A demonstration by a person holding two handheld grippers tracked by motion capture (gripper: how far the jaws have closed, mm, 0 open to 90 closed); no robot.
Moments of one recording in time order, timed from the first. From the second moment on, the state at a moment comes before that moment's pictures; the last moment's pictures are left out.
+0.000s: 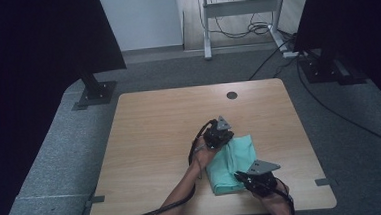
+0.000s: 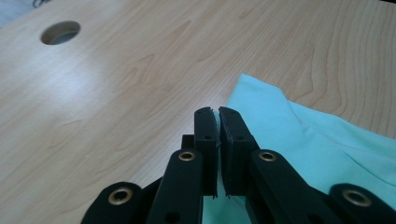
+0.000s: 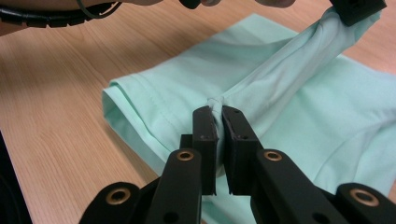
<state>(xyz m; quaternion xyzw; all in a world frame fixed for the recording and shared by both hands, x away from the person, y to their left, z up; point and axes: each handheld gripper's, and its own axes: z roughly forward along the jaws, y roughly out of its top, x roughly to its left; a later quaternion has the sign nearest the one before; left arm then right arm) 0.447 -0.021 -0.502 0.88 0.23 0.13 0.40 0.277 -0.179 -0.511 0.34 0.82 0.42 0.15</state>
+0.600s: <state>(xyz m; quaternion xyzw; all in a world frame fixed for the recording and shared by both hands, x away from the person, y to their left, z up) 0.455 -0.019 -0.527 0.89 0.24 0.10 0.38 0.279 -0.175 -0.535 0.35 0.84 0.39 0.14</state>
